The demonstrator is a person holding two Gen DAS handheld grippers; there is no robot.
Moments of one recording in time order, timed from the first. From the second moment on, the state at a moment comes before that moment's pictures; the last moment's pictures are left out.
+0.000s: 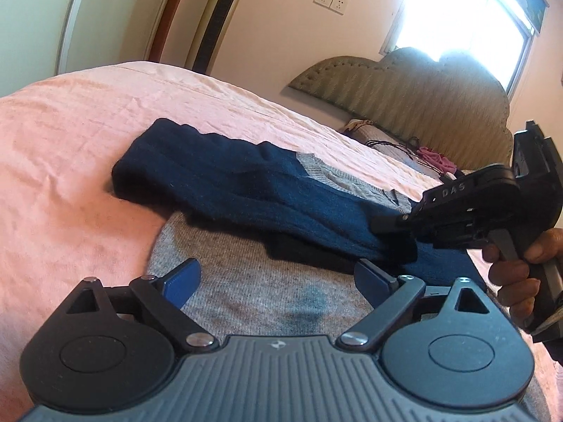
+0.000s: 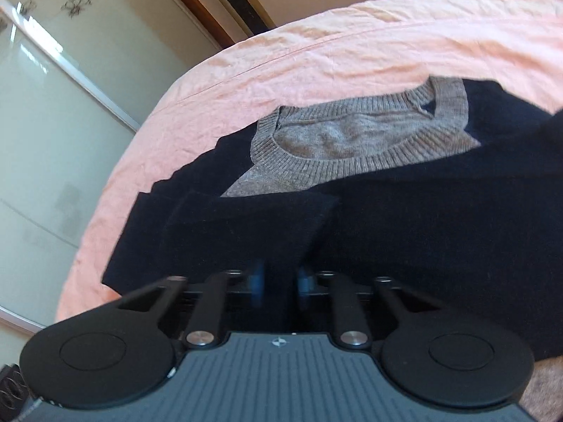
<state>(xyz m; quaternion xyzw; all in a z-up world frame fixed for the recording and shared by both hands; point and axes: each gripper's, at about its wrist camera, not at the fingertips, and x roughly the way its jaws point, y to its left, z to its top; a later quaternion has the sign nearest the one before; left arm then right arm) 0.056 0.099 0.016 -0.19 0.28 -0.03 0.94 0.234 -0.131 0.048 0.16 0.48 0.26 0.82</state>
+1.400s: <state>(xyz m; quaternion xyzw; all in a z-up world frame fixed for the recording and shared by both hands) 0.145 0.043 0.043 -0.05 0.35 -0.05 0.93 0.208 -0.205 0.050 0.04 0.33 0.13 0.93</state>
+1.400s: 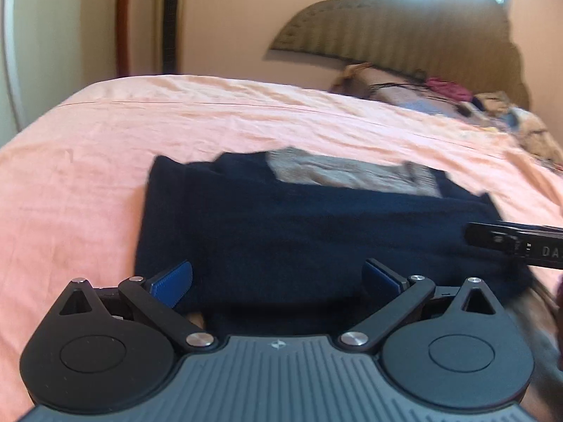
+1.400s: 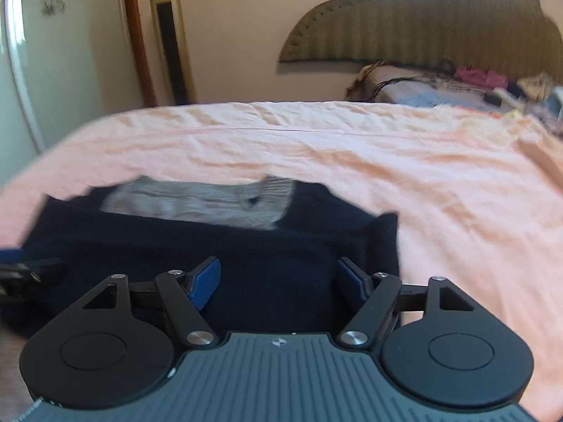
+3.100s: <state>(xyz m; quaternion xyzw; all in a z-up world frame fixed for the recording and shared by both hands) -0.050 0.150 0.037 -0.16 0.40 -0.01 0.90 0.000 -0.367 0.035 0.19 0.43 0.16 0.87</state>
